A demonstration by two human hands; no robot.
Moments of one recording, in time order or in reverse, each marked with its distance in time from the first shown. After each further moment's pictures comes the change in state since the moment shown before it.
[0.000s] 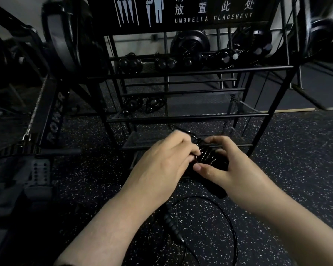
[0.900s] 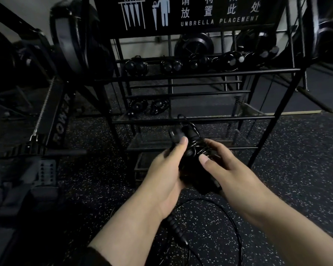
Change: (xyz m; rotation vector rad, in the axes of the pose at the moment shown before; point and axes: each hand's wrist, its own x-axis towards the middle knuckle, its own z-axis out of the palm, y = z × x) left_hand 0.006 0.004 0.022 -1.465 0.079 -1.018; right_hand 0.007 0.002 0.024 0.489 -0.063 0.066
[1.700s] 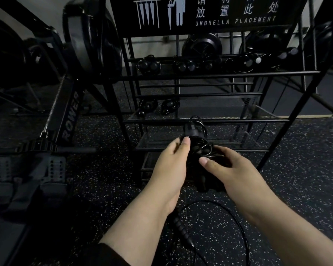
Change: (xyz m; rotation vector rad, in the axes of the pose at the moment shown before) left_hand 0.015 0.004 -0.025 0.264 0.143 0.132; right_hand 0.017 0.003 0.021 -0.073 0.117 -0.011
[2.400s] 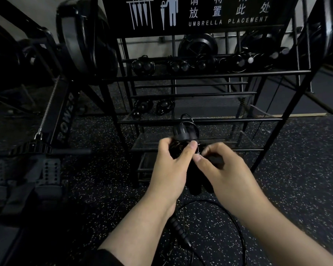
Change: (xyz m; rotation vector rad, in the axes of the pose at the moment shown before) left_hand -0.009 -0.005 0.009 0.097 0.032 0.162; right_hand -0.011 -0.009 0.002 -0.273 0.061 -0.111
